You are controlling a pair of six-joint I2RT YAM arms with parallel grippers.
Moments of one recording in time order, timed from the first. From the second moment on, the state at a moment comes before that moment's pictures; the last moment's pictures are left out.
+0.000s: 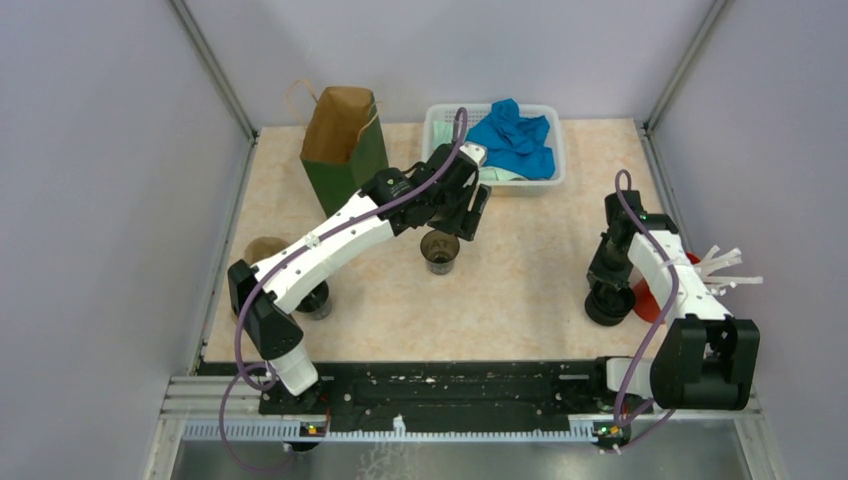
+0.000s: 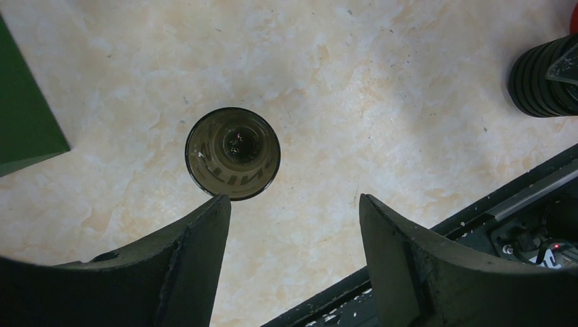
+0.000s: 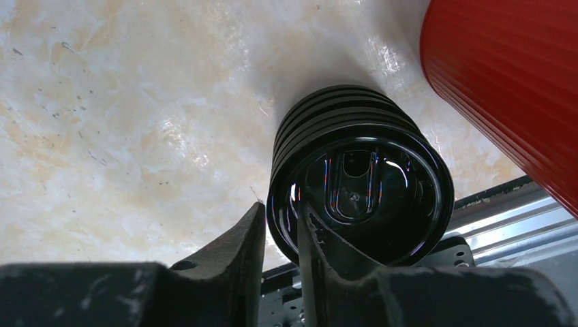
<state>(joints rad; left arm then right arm) -0.89 1.69 1.80 -0.94 -0.17 -0.36 -0.02 1.27 0.93 -1.00 0.14 0.47</state>
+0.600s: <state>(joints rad) -0.89 1.68 1.83 -0.97 -0.17 -0.36 -0.02 1.26 0.93 -1.00 0.13 0.47</state>
